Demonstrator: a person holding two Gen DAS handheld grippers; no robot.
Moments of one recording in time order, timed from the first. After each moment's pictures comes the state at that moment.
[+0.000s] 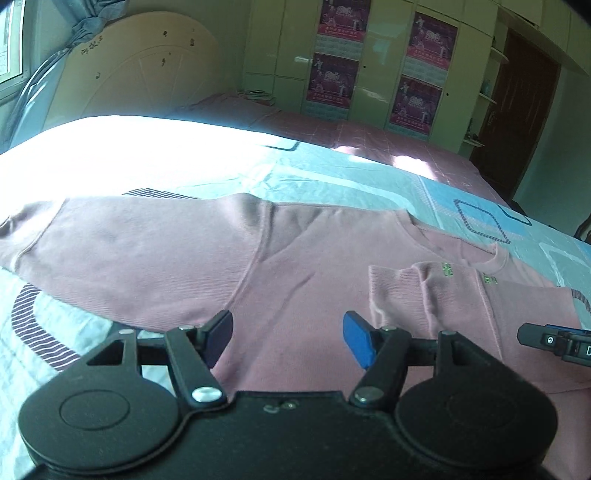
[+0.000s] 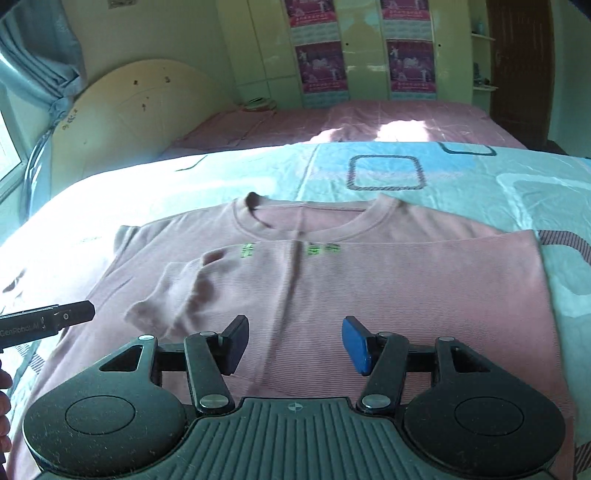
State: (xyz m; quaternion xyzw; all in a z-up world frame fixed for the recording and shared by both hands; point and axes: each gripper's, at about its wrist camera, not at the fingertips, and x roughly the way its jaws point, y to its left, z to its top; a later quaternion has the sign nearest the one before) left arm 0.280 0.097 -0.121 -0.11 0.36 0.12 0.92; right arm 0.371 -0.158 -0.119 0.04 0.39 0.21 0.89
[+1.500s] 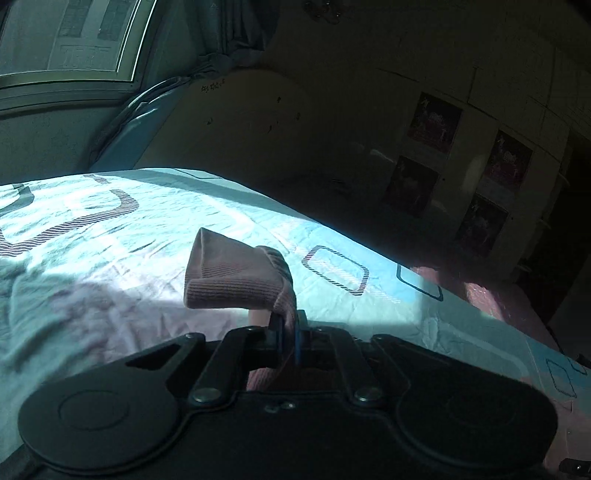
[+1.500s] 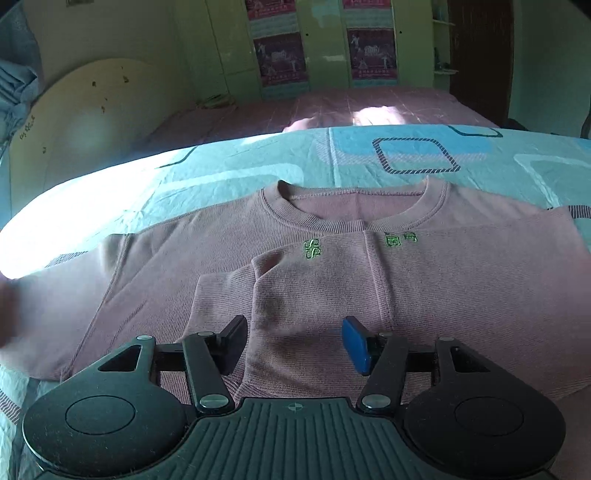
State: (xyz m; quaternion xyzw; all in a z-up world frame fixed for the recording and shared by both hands) left arm 0.266 0.300 -0.088 -0.17 0.21 0.19 0.94; right arm 0.379 -0.079 -0.134 0.07 0.40 0.13 0.90
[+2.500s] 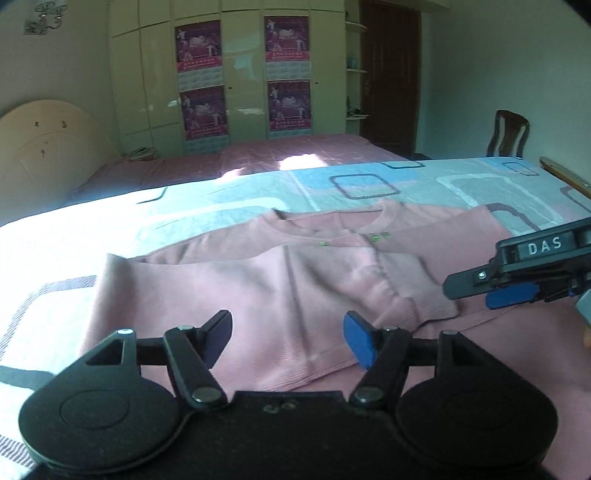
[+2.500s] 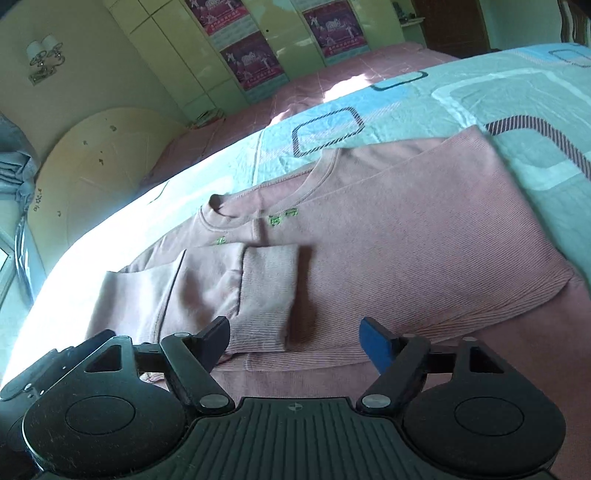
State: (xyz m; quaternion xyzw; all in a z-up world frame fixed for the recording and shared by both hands) left arm 0.282 0.013 -0.135 0.05 0.32 -0.04 0.95; right arm 0.360 -0.212 -0.138 0.22 0.44 0.16 0.86
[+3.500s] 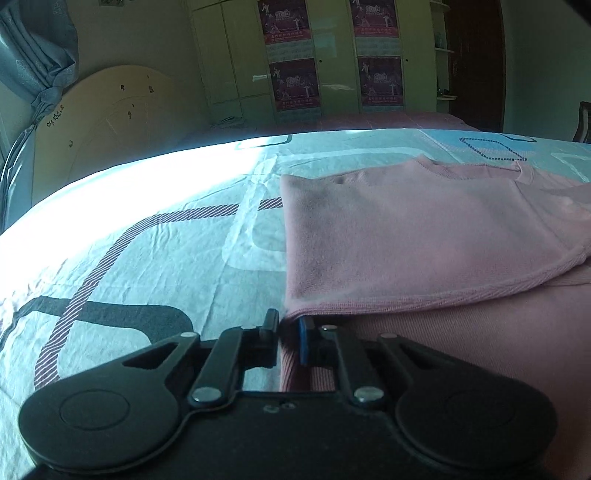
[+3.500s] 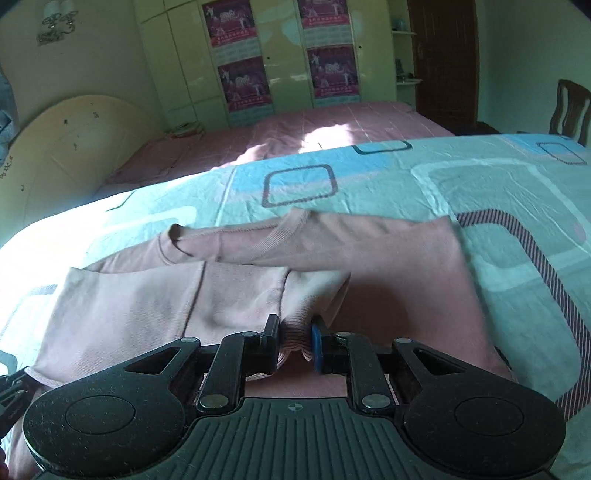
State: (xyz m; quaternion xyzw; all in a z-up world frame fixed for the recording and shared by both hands) left arm 0.282 0.095 -0.168 0.06 0.35 0.08 0.93; right arm 0.367 -0.225 -0.120 0.10 0.39 0.07 0.91
